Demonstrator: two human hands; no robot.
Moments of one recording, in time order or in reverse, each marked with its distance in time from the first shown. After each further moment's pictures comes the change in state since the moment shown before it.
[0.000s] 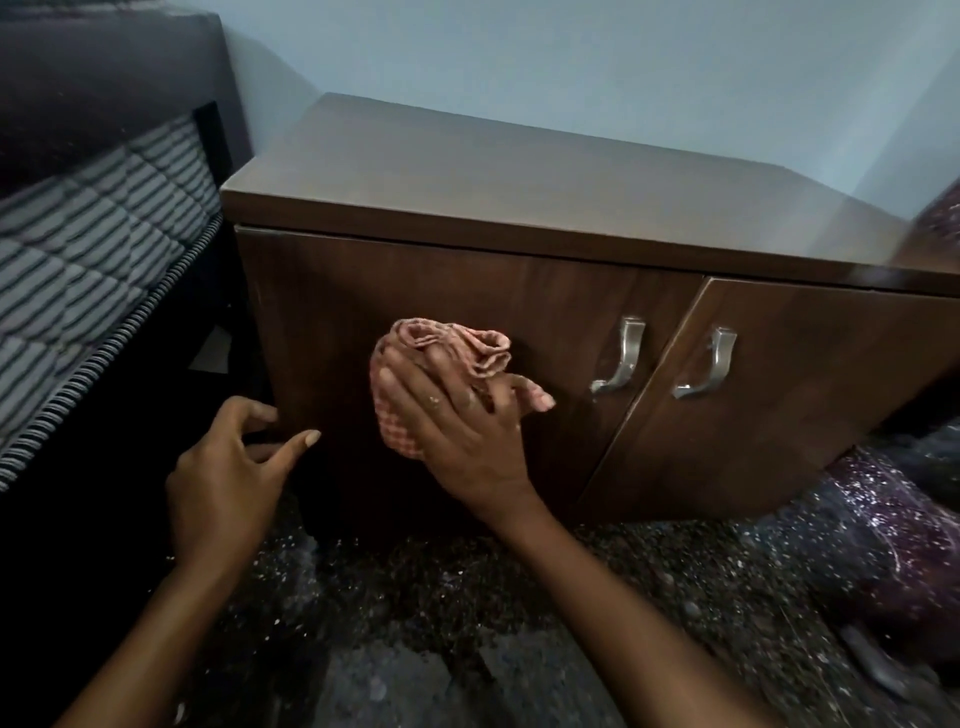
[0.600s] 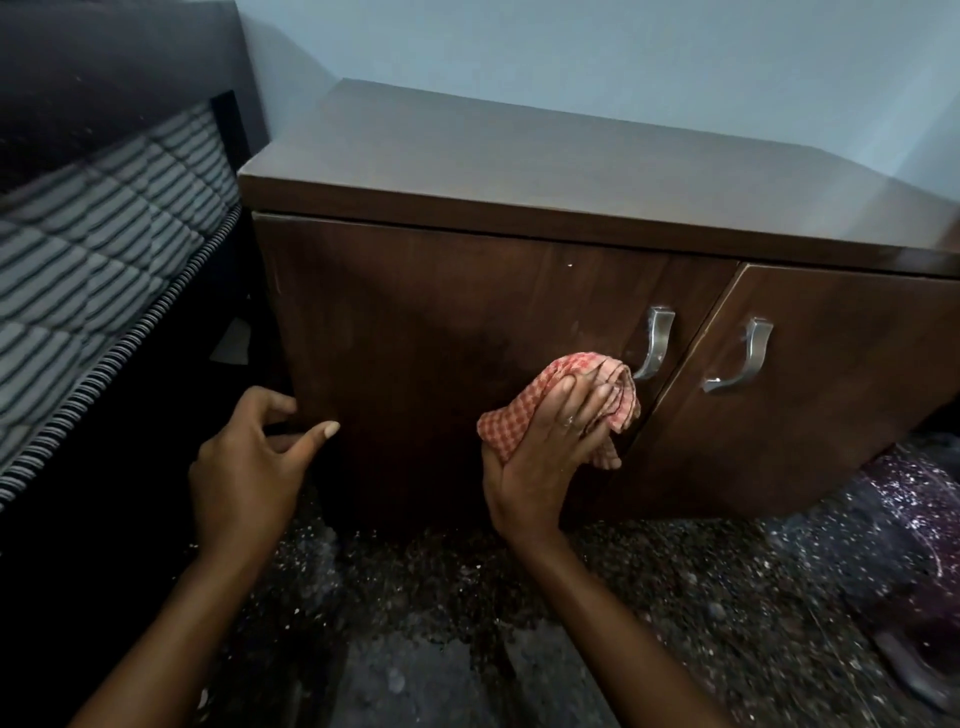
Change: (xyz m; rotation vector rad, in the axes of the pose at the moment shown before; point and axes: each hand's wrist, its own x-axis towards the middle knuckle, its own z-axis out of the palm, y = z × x) left_hand 0.000 -0.002 -0.001 0.000 0.016 0.027; right_hand -0.036 -0.010 0.008 0.144 -0.108 0.783
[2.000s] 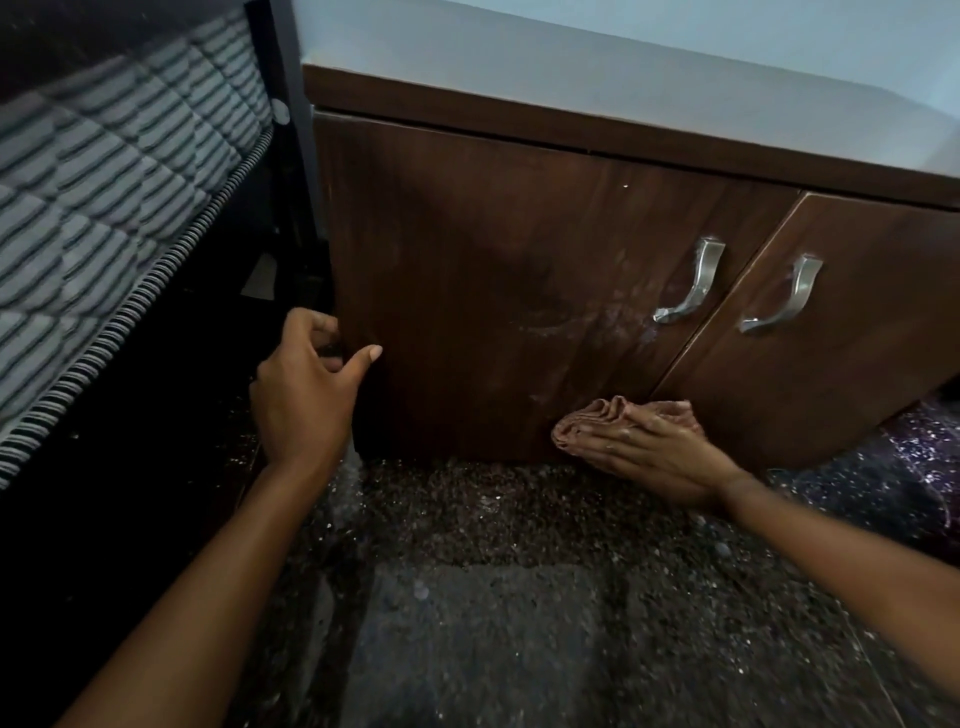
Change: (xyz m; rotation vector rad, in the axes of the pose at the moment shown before) left_hand -0.009 0.004 0.006 0.003 0.025 -0.023; right_hand 0.007 0.178 -0.032 -0.442 -0.597 -1.385
